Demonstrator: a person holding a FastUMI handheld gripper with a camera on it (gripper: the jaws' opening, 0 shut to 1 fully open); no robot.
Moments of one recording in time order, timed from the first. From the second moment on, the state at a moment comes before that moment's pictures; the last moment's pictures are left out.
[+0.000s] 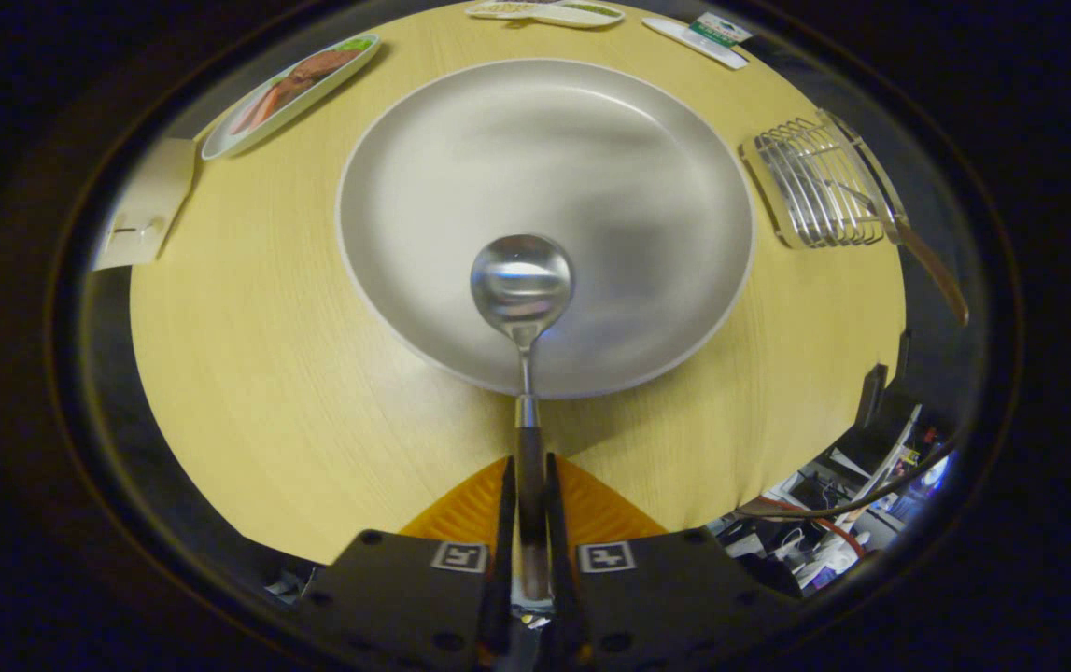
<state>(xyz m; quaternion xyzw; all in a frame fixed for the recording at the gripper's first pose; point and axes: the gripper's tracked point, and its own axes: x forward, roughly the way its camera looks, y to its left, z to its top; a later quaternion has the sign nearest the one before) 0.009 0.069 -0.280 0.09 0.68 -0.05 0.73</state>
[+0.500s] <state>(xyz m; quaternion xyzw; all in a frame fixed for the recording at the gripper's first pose) 0.009 0.070 -0.276 0.10 0.67 -0.03 0.74</state>
